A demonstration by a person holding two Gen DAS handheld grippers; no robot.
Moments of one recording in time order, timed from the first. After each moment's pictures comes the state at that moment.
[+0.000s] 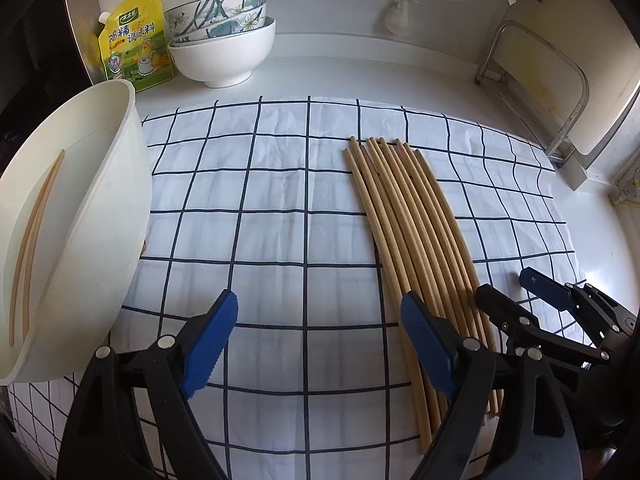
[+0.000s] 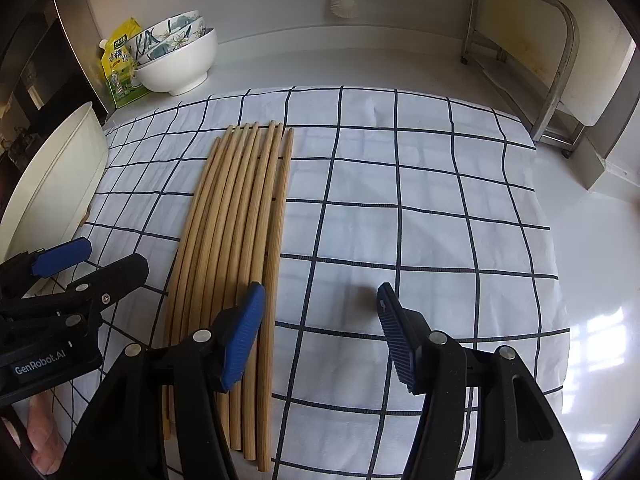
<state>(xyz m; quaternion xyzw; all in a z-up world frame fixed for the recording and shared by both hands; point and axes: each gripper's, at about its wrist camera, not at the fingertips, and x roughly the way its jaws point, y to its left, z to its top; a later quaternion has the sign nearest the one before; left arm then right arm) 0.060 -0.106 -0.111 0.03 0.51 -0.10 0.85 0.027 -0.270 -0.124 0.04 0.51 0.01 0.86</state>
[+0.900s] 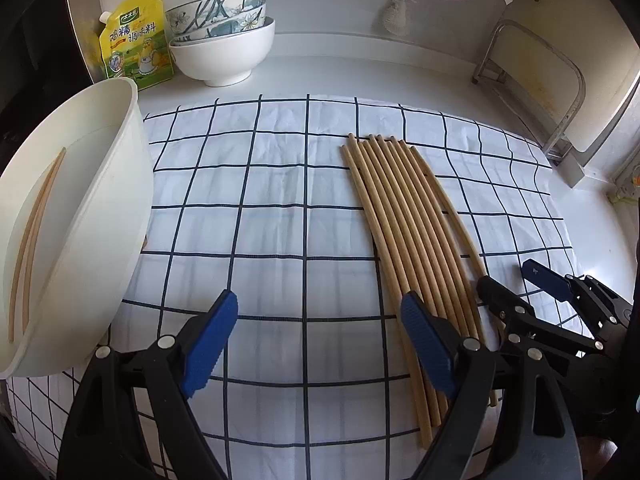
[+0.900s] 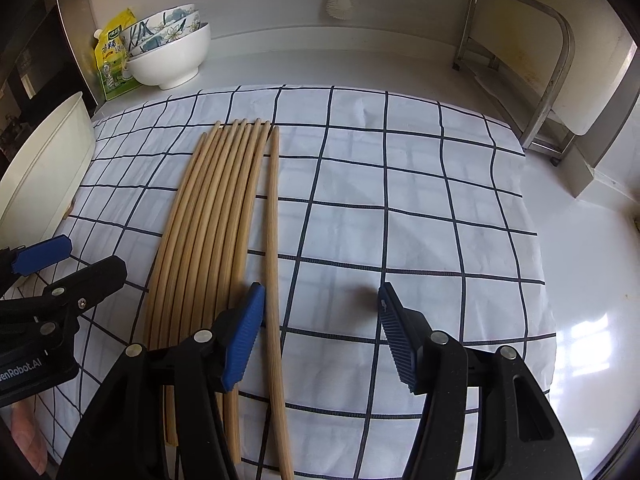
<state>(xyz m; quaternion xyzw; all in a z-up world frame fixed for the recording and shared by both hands) 0.054 -0.106 -0.110 0.02 0.51 -0.11 0.86 0.028 -0.273 -0.126 0.01 0.51 -0.01 0.86</state>
